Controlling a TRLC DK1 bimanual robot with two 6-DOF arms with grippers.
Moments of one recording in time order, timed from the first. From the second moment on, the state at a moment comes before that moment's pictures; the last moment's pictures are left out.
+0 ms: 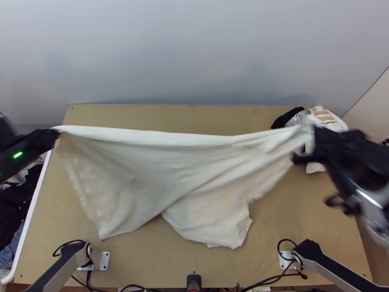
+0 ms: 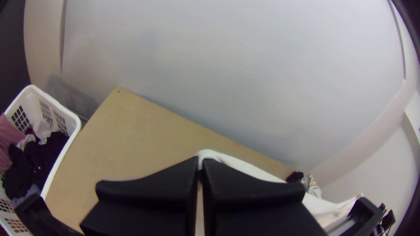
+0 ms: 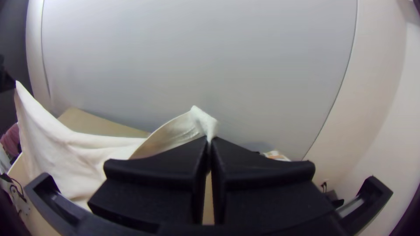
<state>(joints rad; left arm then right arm) 0.22 1.03 1.57 -1.05 0.29 -0.37 0.54 0.90 1.35 -0.70 0.46 0.01</state>
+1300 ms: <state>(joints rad) 0.03 2.15 1.79 -0.30 -0.04 -0.44 0.24 2.35 2.10 -0.41 0.26 0.36</state>
